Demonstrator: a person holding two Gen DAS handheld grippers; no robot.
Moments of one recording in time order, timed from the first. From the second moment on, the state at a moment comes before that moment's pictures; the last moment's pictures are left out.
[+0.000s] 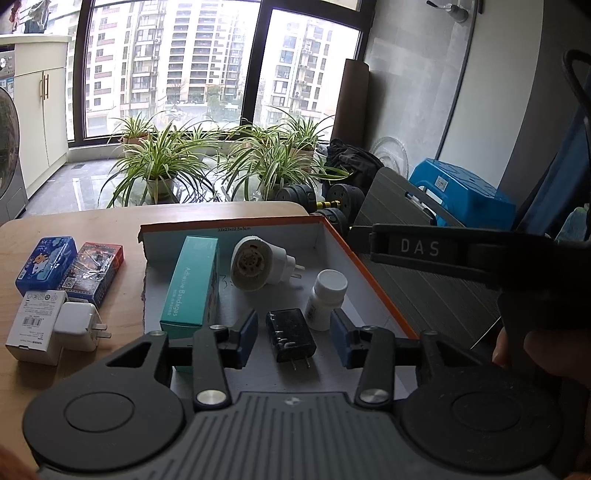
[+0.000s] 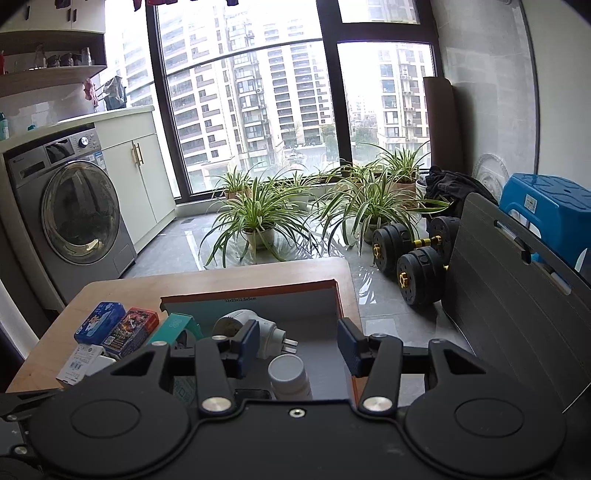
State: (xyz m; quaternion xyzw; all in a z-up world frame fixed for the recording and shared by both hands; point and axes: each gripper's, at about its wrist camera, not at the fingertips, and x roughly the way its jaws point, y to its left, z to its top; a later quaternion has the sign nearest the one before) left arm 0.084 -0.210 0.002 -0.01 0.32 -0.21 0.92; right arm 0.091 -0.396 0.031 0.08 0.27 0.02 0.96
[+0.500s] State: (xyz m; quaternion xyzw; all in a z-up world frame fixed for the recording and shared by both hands) left arm 0.070 -0.171 0.026 0.00 0.32 -0.15 0.94; right arm 0.057 -0.396 0.038 0.10 0.24 0.00 0.97
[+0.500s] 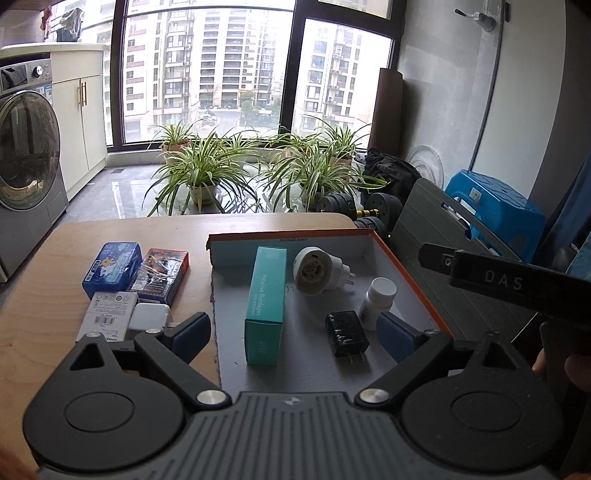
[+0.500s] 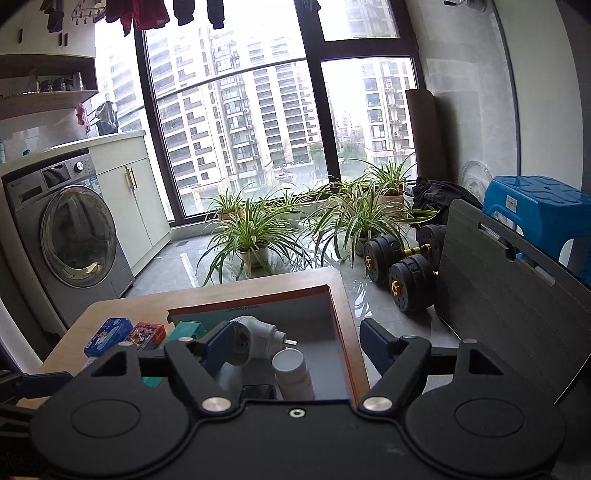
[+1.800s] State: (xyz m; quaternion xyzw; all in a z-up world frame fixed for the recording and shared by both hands) left arm 0.075 -0.036 0.006 -0.04 0.35 -0.05 0.93; right arm 0.045 -0.279 0.047 0.05 0.28 0.10 0.95
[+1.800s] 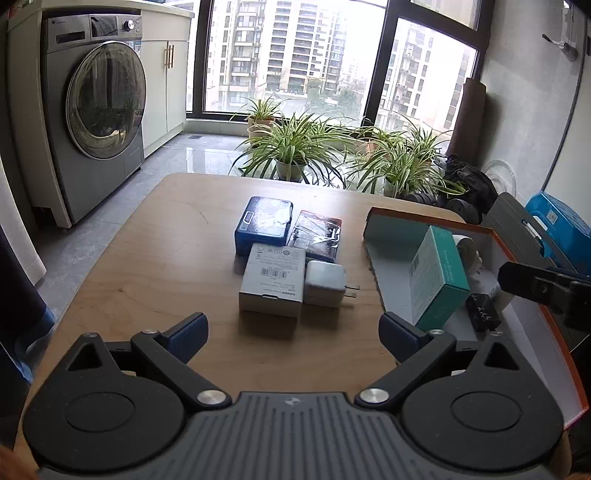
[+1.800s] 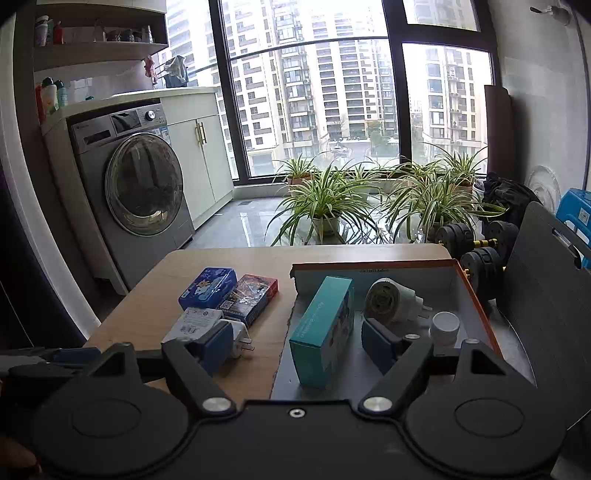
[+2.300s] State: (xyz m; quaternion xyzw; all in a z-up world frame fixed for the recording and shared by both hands) left arm 0.146 -0.021 -0.044 -0.01 0.39 -0.05 0.92; right arm 0.058 -0.275 0.036 0.06 0.29 0.11 0.95
